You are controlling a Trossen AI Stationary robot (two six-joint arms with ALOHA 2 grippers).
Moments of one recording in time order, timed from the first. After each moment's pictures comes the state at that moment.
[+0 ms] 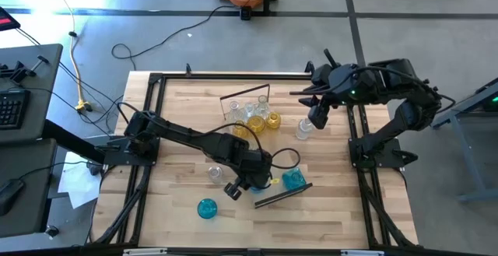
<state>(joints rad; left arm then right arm) -0.26 1.98 1.82 -0.93 0.12 0.42 0.10 1.52 2.24 -1.50 0.37 0.42</state>
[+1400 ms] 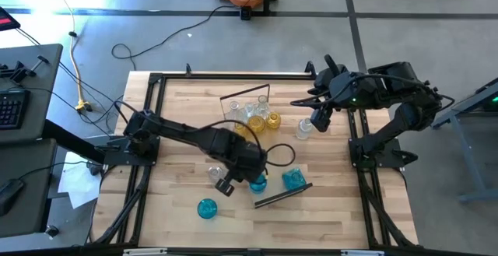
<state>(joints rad) -0.26 1.98 1.94 -1.22 0.08 0.32 0.15 1.52 2.24 -1.57 0.45 0.44</state>
